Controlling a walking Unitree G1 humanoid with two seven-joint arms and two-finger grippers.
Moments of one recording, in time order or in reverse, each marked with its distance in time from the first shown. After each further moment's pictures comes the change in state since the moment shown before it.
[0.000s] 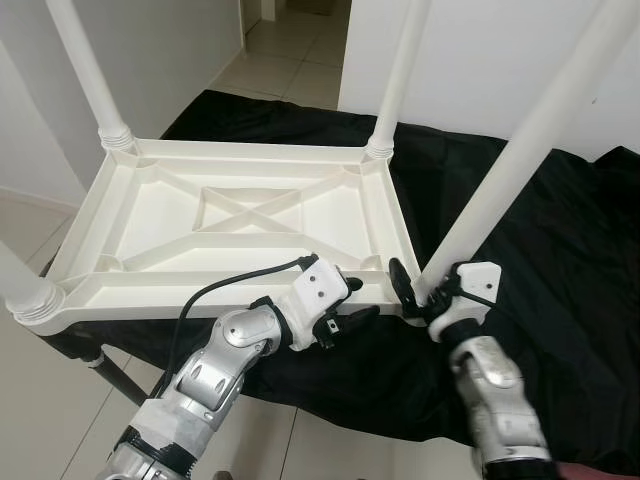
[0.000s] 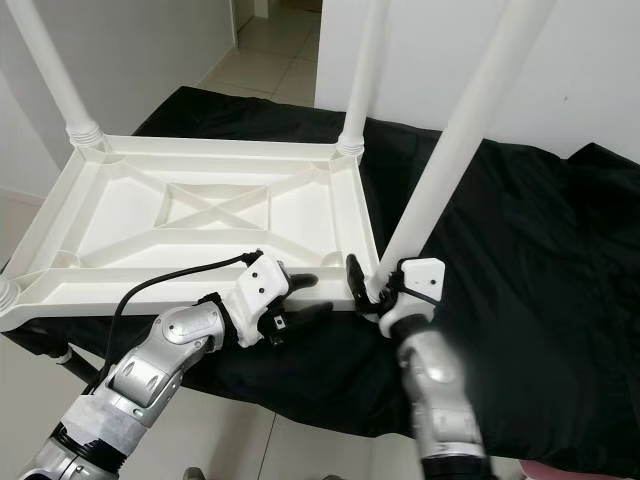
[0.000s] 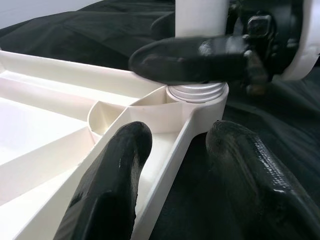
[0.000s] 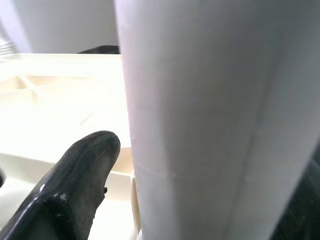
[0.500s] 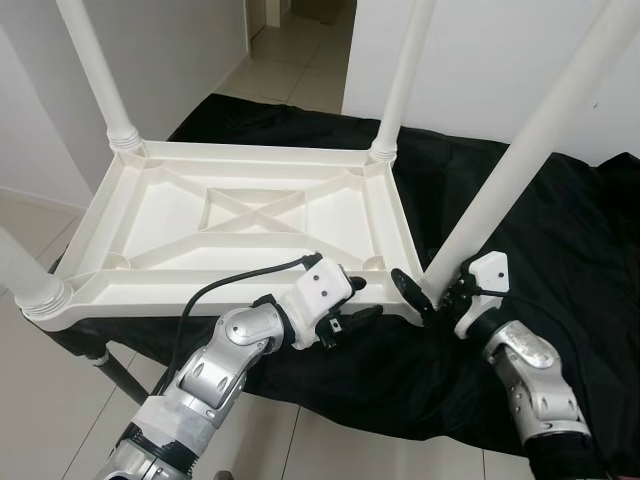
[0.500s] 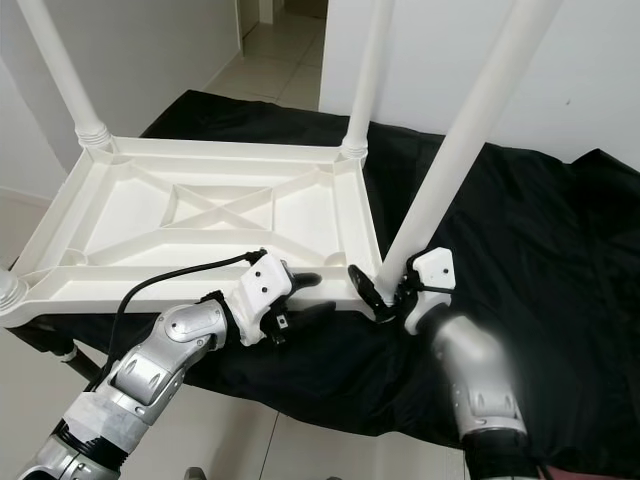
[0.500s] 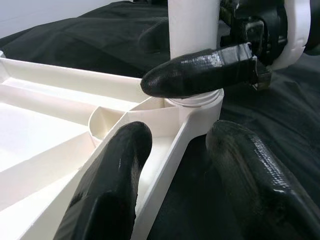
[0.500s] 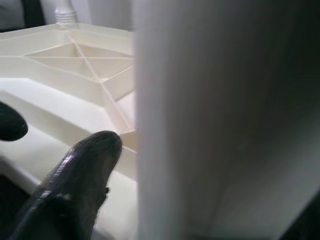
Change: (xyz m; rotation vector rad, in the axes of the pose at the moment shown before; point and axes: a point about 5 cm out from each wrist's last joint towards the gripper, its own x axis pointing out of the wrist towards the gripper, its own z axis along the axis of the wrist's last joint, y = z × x) left arm 0.003 -0.001 0.003 0.009 -0.006 -0.012; right arm 0.007 -0.024 -0.002 -0.087 0.091 0.260
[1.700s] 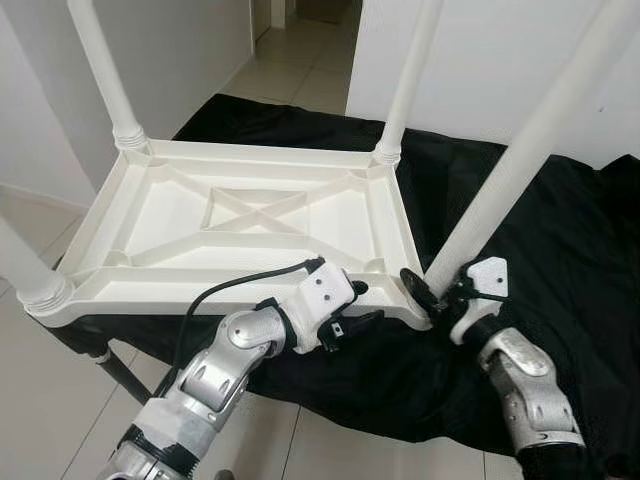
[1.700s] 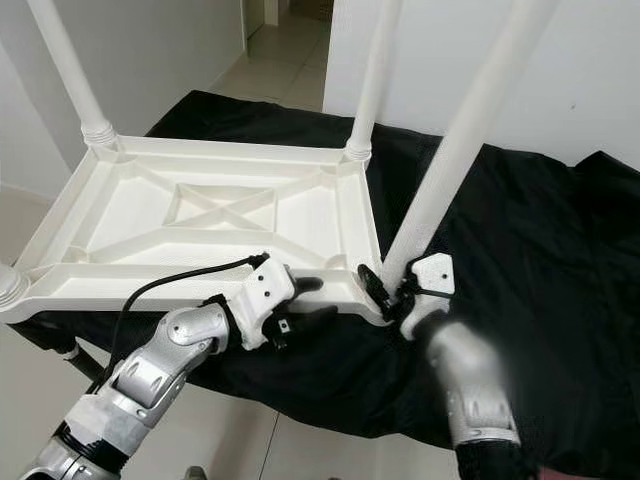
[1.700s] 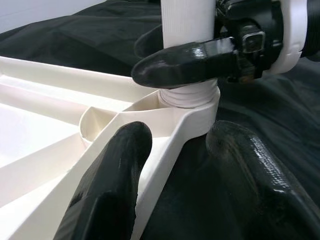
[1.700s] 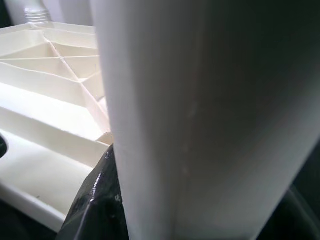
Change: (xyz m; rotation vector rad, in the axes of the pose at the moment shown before) left arm 0.001 -0.004 -0.002 -0.007 0.008 -0.015; right arm -0.002 0.013 -0.001 0.029 0.012 -0.144
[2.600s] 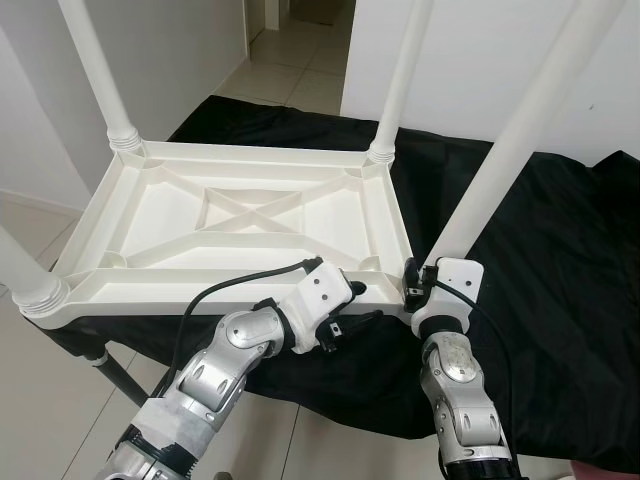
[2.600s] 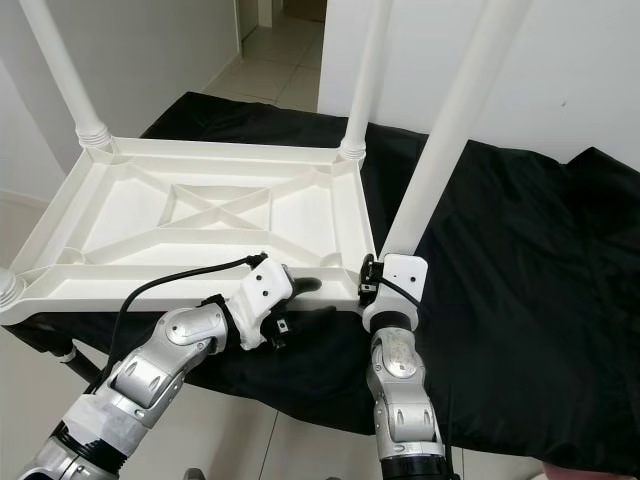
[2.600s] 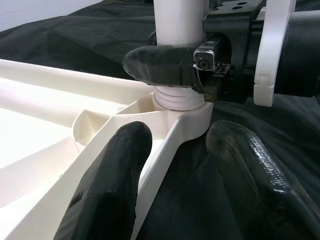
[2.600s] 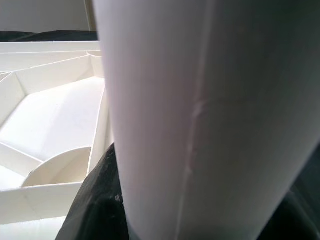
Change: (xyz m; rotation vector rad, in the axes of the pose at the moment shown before) left arm -0.001 0.001 0.000 -0.007 -0.001 0.002; right arm 0.015 0.042 0.003 0.090 0.003 -0.583
